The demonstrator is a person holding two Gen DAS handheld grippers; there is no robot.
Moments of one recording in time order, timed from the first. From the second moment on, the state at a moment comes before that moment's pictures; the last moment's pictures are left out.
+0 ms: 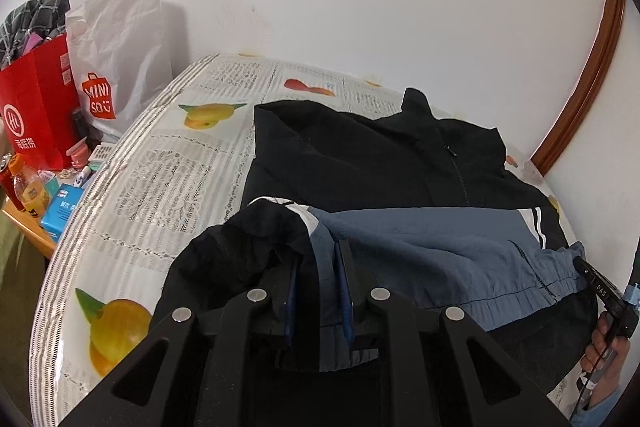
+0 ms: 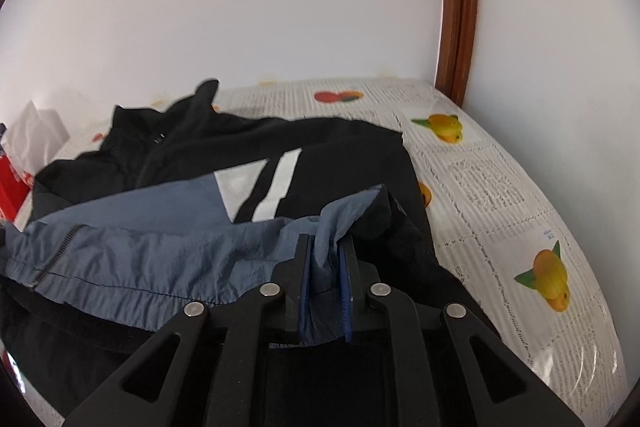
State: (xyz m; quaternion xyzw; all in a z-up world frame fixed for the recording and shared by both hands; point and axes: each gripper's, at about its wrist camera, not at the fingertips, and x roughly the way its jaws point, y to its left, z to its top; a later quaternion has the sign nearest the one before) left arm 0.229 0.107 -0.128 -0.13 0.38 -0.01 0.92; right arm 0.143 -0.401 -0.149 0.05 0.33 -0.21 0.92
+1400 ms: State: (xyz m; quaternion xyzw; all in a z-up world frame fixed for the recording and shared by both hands) left arm 0.175 0.042 -0.158 -0.11 0.46 -0.13 0.87; right arm 0.123 -0.315 -0.188 0.01 0.40 -0.12 0.91
